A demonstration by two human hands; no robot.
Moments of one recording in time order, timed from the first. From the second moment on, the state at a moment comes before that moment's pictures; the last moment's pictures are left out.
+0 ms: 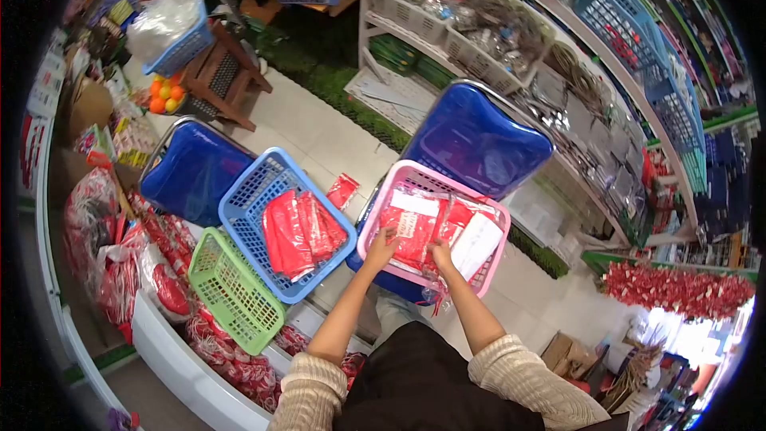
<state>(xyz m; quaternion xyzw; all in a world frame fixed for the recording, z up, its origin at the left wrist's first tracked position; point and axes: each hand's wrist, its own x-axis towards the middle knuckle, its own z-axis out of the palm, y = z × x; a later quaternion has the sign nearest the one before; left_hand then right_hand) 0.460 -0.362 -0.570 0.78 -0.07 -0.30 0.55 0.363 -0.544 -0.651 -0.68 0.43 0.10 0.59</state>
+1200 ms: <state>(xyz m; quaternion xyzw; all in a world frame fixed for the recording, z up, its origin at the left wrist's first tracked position) 0.464 -0.366 -0.497 0.69 -0.03 -0.29 0.66 0.350 -0.534 -0.546 -0.42 0.38 -0.04 0.83</state>
